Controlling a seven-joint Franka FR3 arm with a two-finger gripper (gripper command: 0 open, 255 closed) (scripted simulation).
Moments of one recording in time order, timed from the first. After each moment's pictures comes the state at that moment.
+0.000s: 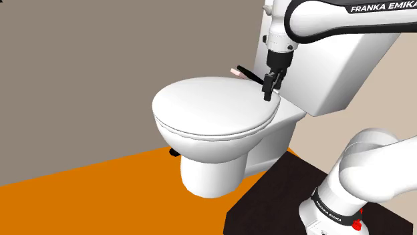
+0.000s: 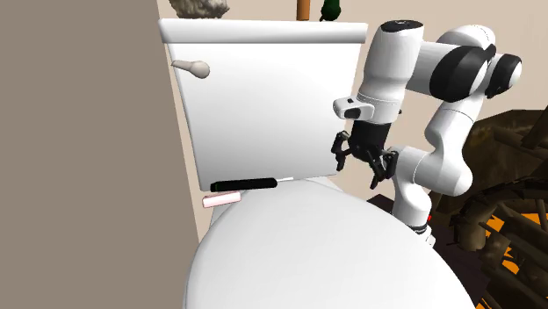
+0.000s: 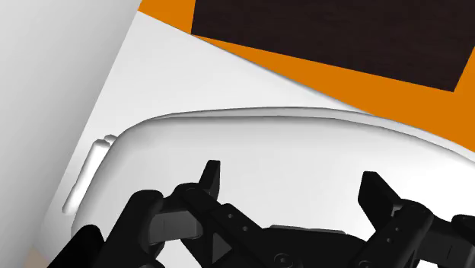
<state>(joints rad) 0.02 -0.74 0.00 -2.43 -0.12 1.67 -0.12</state>
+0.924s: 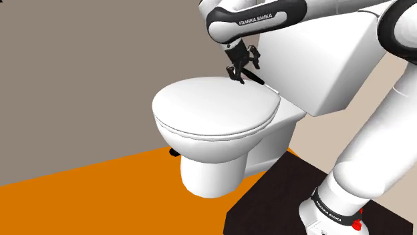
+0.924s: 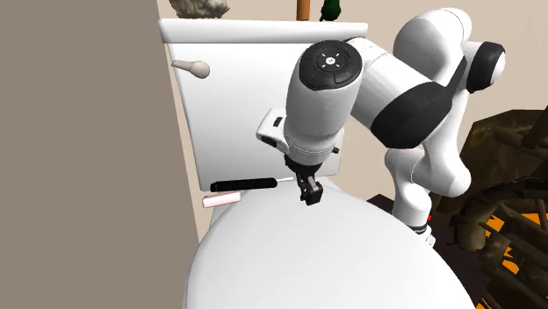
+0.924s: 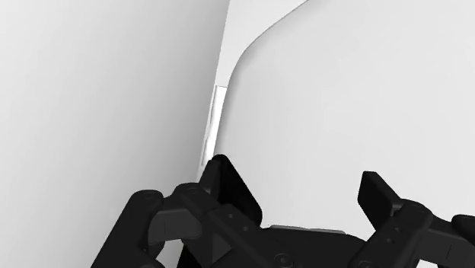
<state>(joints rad) -0.12 -0.01 0.22 -1.79 -0.49 1.37 0.36</state>
